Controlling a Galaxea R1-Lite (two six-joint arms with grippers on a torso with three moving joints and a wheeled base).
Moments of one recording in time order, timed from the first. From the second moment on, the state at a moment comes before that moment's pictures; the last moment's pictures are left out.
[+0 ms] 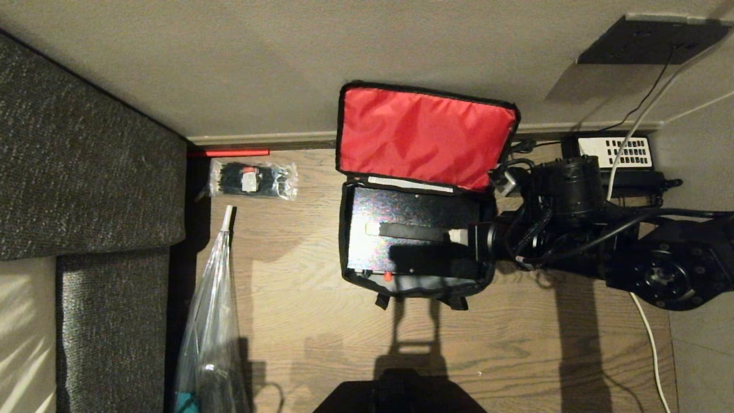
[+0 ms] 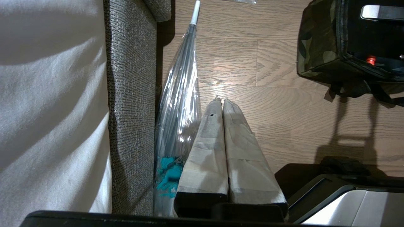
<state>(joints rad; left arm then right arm) 0.00 0.00 0.00 0.00 0.01 -0.01 0.50 1.79 -0.97 -0.42 0.06 0.20</state>
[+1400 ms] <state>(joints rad) 0.00 0.00 0.00 0.00 0.01 -0.01 0.75 2.11 -0.82 -1.37 -0.68 -0.94</state>
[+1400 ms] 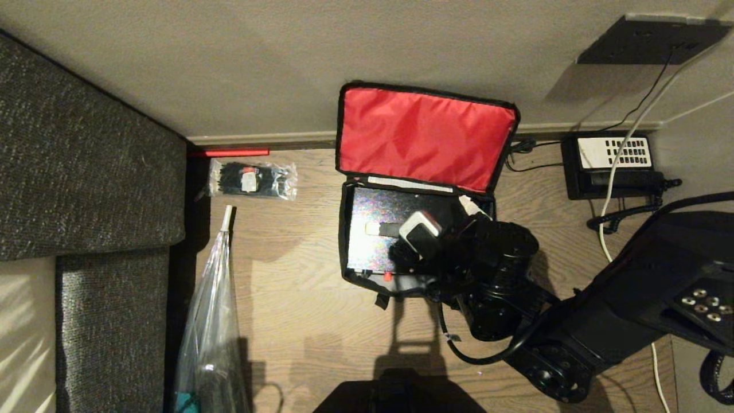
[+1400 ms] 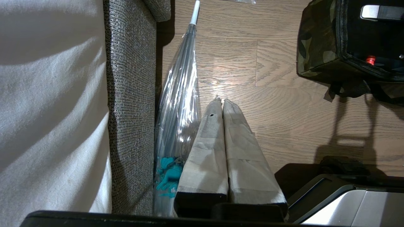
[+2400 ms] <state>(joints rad) 0.00 0.00 0.00 0.00 0.01 -0.01 0.77 2.07 -0.73 -1.49 -0.71 -1.00</state>
